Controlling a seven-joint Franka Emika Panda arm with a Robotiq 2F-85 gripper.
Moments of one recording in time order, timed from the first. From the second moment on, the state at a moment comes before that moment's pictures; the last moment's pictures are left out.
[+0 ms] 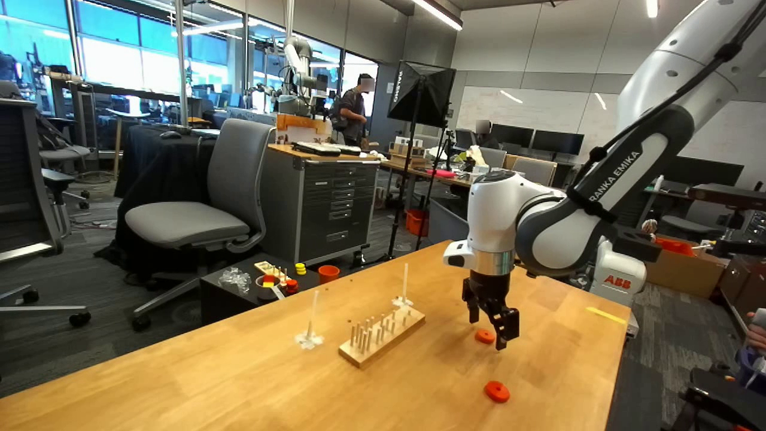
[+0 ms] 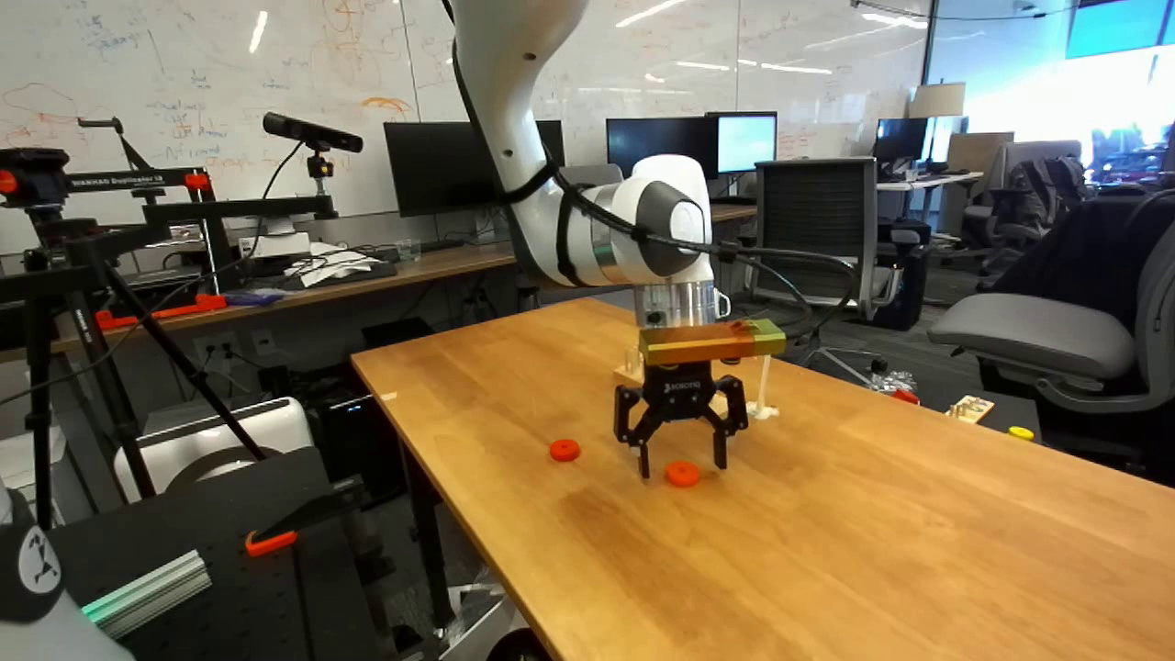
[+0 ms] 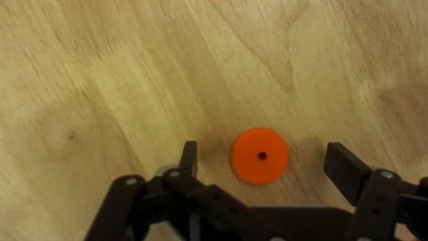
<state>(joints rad) -0.01 0.62 0.07 -2.06 -0.45 2.53 -0.72</state>
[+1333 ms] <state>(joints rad) -0.06 0.54 0.16 -2.06 -0.28 2.50 -0.86</state>
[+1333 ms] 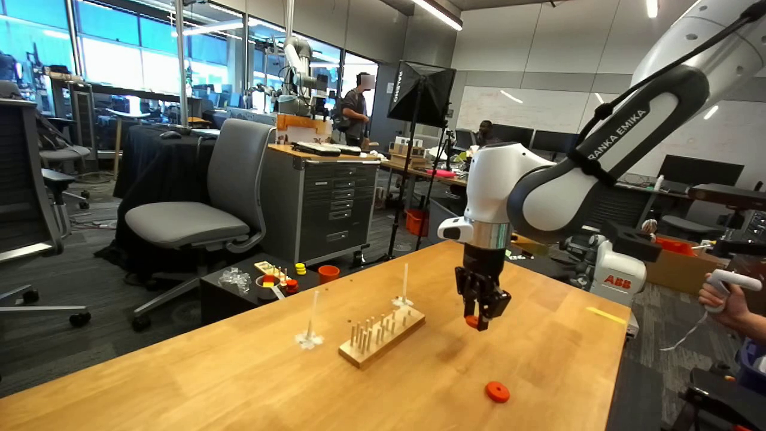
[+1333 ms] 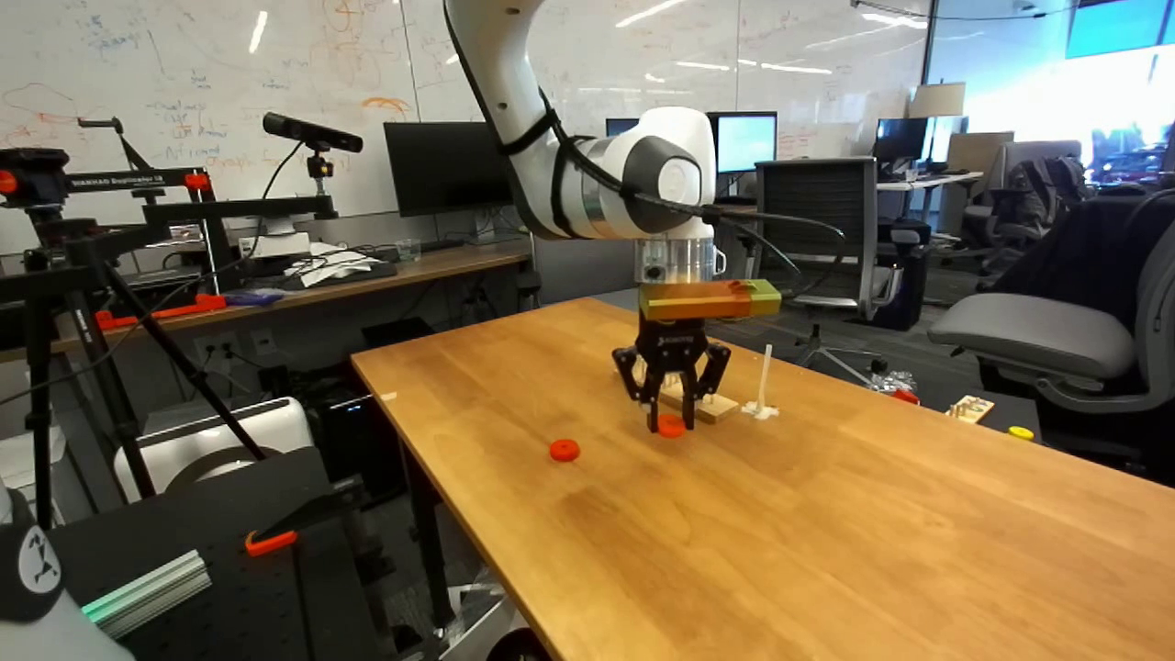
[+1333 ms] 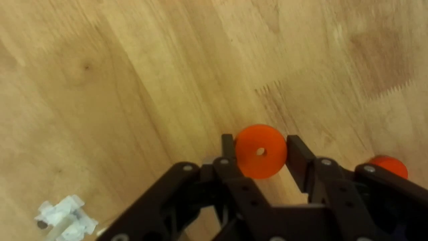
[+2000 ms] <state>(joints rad) 0.05 0.50 0.15 -1.97 -0.27 2.41 -0.70</state>
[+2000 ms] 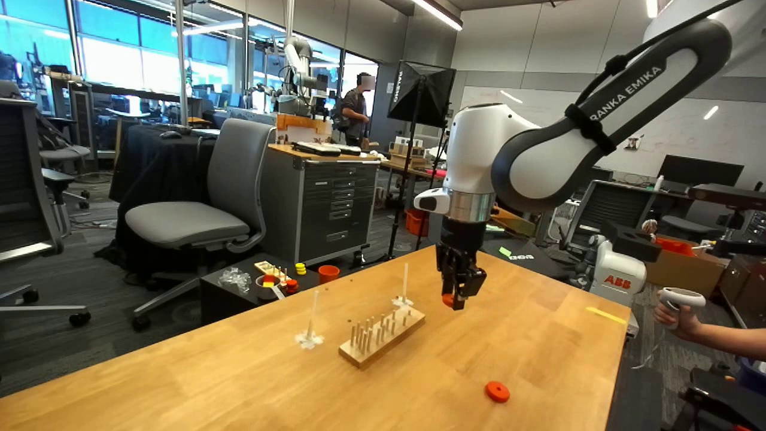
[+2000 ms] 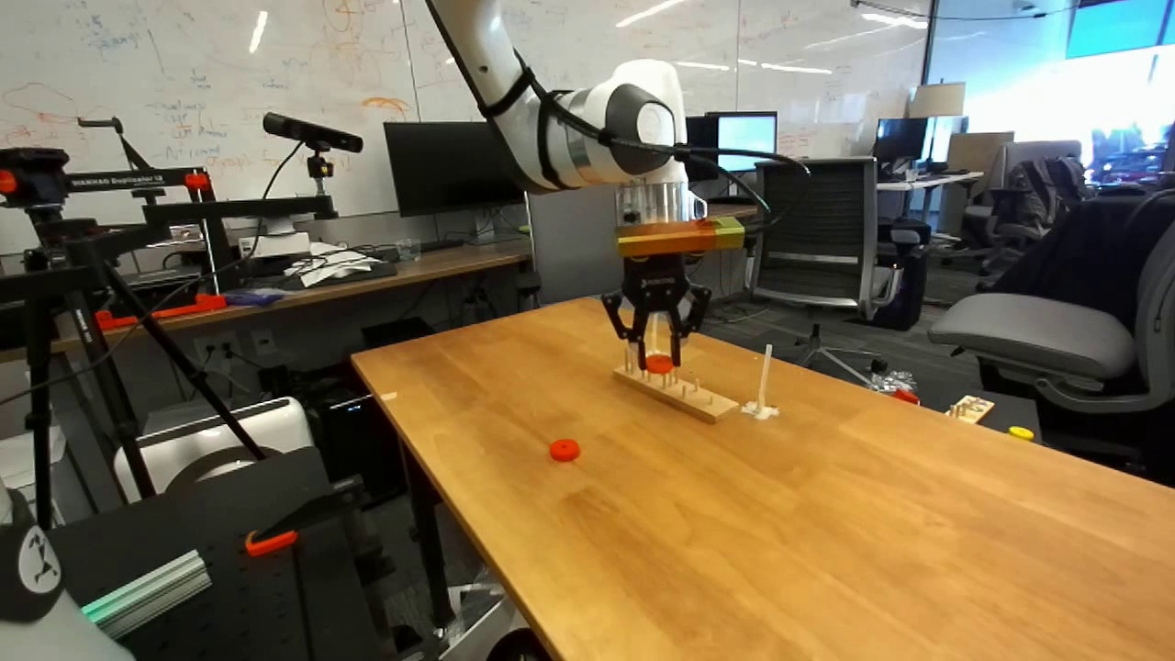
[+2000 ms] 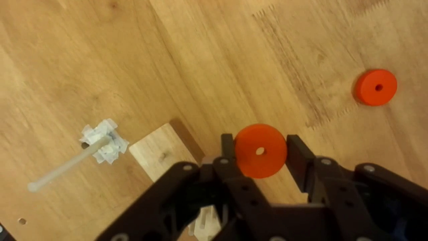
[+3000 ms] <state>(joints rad) 0.09 0.56 0.14 -1.71 -0.27 2.18 -0.58</state>
